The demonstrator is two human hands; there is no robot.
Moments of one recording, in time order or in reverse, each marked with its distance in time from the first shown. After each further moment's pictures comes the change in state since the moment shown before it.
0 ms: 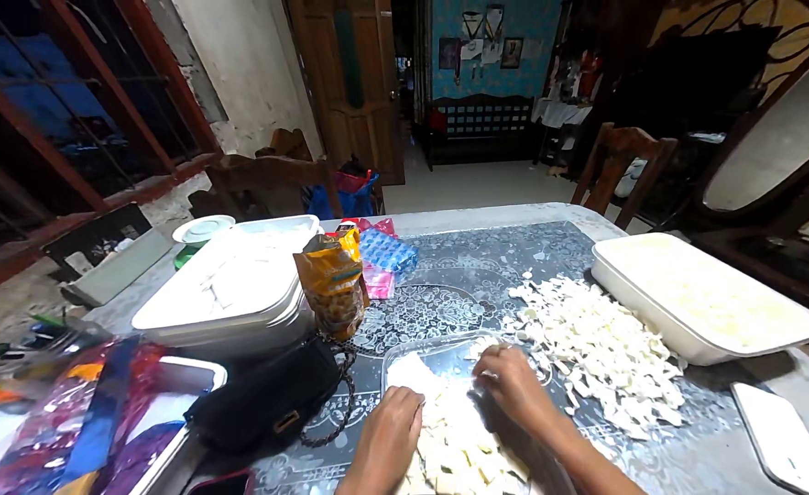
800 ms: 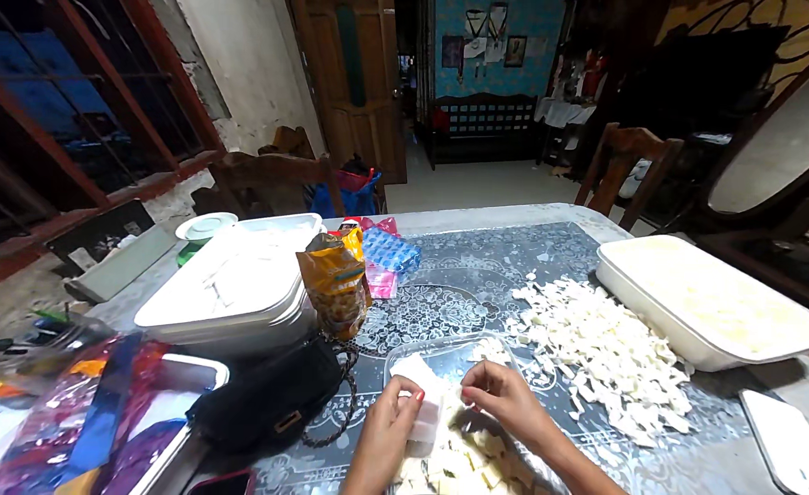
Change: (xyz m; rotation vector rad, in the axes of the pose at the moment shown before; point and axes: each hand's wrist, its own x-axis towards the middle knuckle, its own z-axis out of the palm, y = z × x) left_hand 0.006 0.022 -0.032 -0.758 -0.027 -0.472; right_hand -0.007 -0.025 0.006 0.764 -0.079 0.176
